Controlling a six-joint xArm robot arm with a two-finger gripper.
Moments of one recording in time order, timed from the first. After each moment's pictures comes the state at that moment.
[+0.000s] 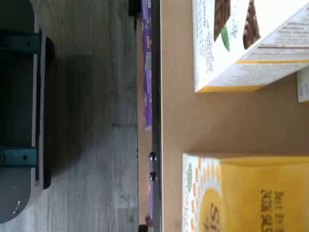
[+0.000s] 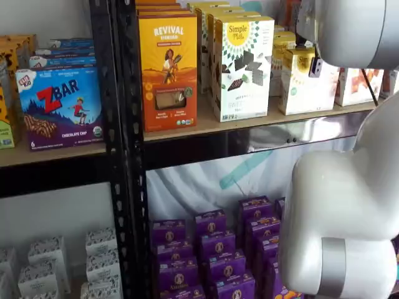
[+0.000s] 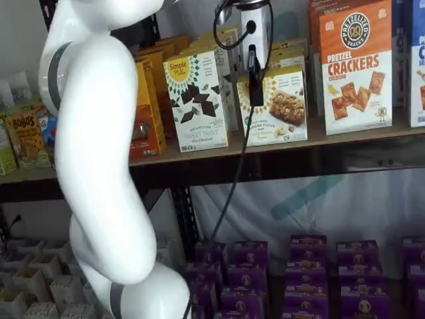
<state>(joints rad) -0.43 -0.22 -1.47 0.13 1.64 -1.98</state>
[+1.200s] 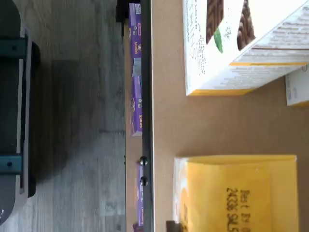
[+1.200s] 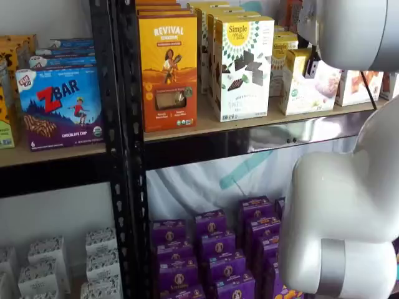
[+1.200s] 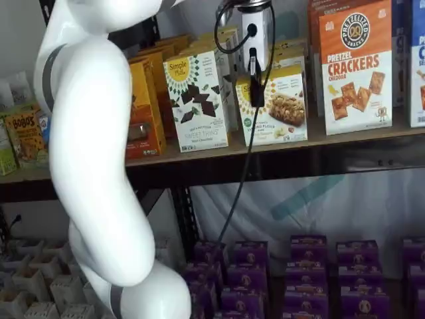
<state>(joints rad) -0.45 -0.25 -1.43 0.17 1.59 -2.00</state>
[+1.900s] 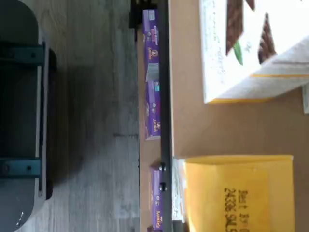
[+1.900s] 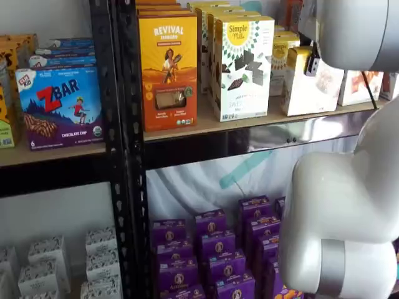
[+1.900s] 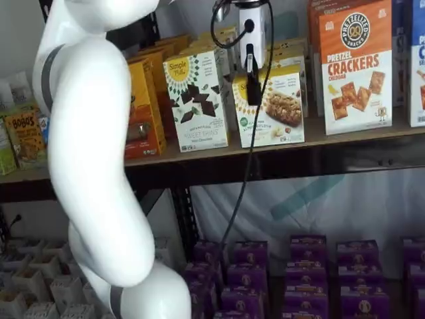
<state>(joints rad) -0.46 -0.26 -1.45 0.16 1.66 -2.00</state>
